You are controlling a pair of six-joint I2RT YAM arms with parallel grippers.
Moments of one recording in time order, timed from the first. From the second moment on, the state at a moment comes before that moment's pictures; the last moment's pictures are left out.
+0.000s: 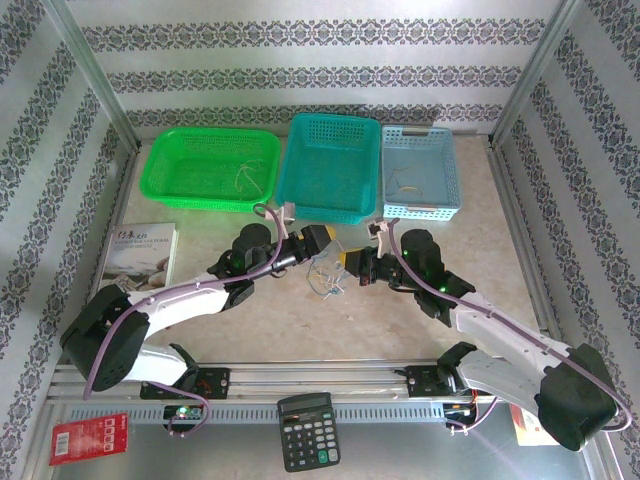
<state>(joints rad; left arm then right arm) -0.69 1.36 0.64 0.58 0.29 -1.12 0.57 0.99 0.50 0.13 -0.49 0.55</state>
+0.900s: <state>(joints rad) -0.72 1.40 0.65 0.64 0.29 -1.13 0.57 0.99 0.50 0.14 -0.50 0.55</state>
